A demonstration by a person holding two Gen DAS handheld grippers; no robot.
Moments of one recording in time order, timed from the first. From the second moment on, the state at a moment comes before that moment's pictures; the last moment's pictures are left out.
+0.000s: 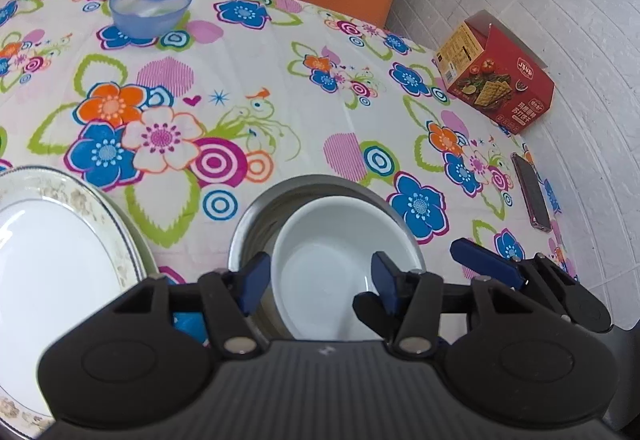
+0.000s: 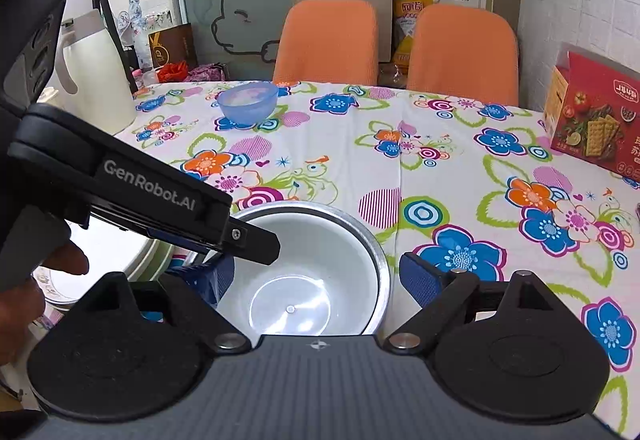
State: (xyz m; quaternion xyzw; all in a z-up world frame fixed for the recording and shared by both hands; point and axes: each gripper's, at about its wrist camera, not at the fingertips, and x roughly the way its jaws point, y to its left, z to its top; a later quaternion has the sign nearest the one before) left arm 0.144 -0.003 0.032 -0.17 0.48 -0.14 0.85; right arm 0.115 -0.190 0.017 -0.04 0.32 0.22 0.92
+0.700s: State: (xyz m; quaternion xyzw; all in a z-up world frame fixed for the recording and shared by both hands) left arm 0.179 0.064 0.036 -0.16 0.46 -0.09 0.87; right arm 0.174 -0.174 0.037 -0.06 0.32 0.20 0.92
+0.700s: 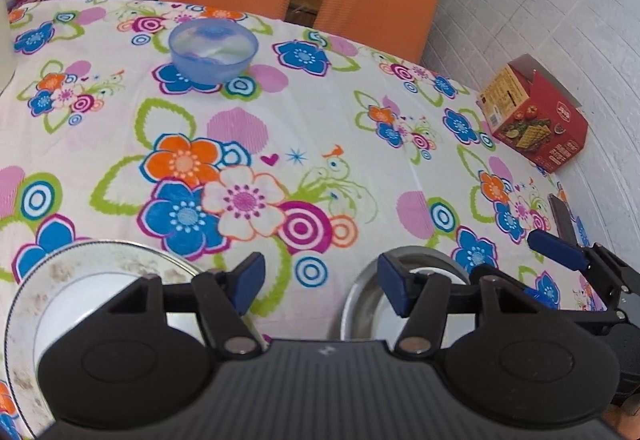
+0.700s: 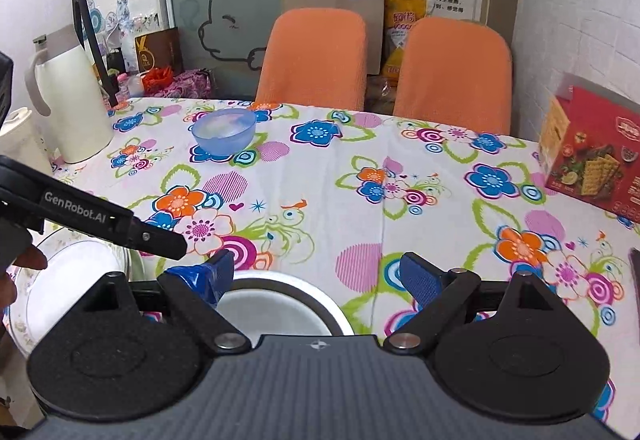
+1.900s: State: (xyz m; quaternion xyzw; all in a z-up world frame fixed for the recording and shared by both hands) left arm 0.420 0.202 -0.009 -0.20 0.49 0.03 0.85; right arm 0.403 0.017 -0.018 -0.11 0.40 0.29 0.87
